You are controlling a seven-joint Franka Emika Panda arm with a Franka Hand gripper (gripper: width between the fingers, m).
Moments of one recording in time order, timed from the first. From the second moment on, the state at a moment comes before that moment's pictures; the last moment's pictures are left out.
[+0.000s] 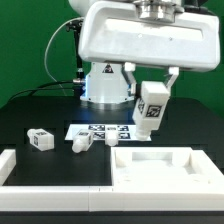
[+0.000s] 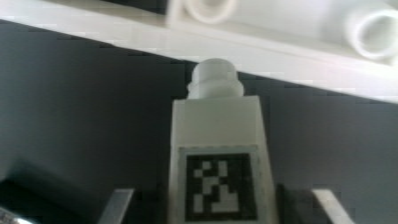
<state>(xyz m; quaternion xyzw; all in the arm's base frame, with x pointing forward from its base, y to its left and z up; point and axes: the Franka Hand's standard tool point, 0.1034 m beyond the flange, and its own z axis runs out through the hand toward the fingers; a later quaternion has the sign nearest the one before) 0.653 0.026 0.168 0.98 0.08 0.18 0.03</state>
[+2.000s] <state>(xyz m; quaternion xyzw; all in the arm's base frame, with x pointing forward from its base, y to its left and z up) 0.626 0.101 0.110 0.96 0.03 0.28 -0.01</state>
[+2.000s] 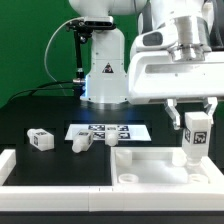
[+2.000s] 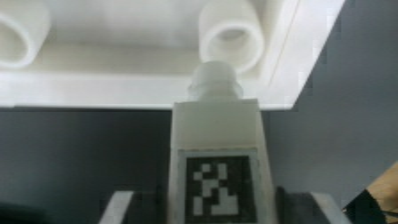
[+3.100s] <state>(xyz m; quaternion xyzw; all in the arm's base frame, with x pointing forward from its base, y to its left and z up) 0.619 0.110 0.075 0.96 0.04 0.27 -0.01</state>
